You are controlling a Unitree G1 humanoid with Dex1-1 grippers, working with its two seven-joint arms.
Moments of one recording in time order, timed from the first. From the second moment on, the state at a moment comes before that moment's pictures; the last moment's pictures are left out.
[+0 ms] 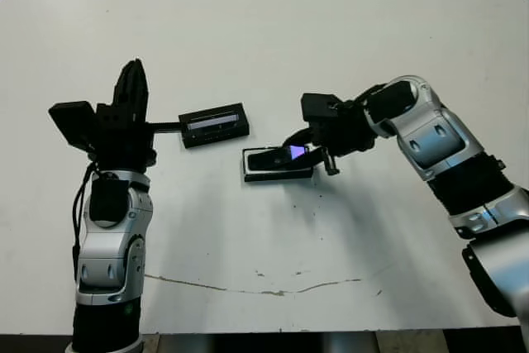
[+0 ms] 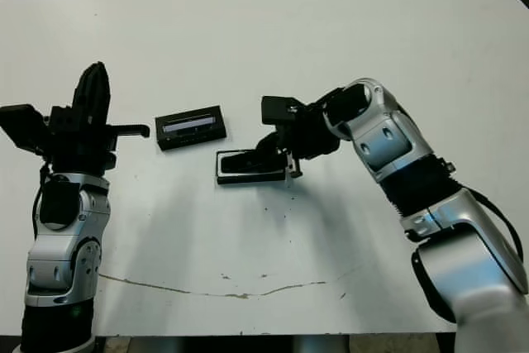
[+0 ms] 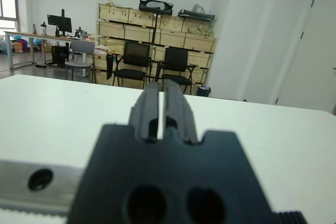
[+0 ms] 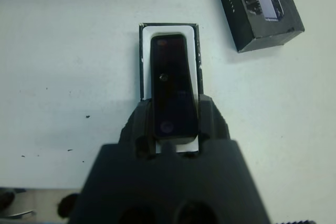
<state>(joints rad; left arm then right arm) -0.16 0.09 0.10 -0.31 -0.16 0.08 0.00 -0.88 -0.50 0.51 0.32 -0.08 0.34 1.34</state>
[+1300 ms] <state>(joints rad) -0.16 0.09 0.10 -0.30 -0.16 0.08 0.00 -1.00 -0.57 0.39 0.41 -0.07 0.16 1.38</state>
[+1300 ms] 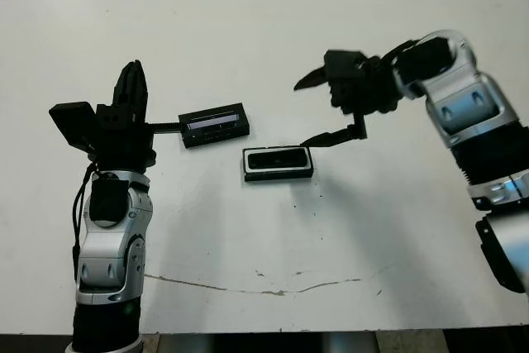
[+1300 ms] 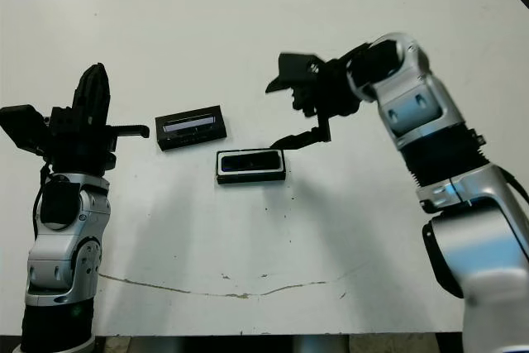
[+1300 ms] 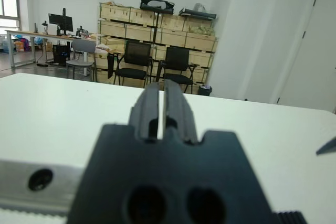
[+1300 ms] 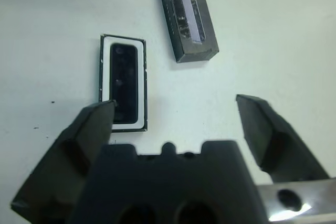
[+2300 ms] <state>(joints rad) -0.29 0.32 0.16 -0.24 -0.13 0.13 -0.13 -0.54 -0.55 -0.07 0.04 0.13 0.20 0.76</state>
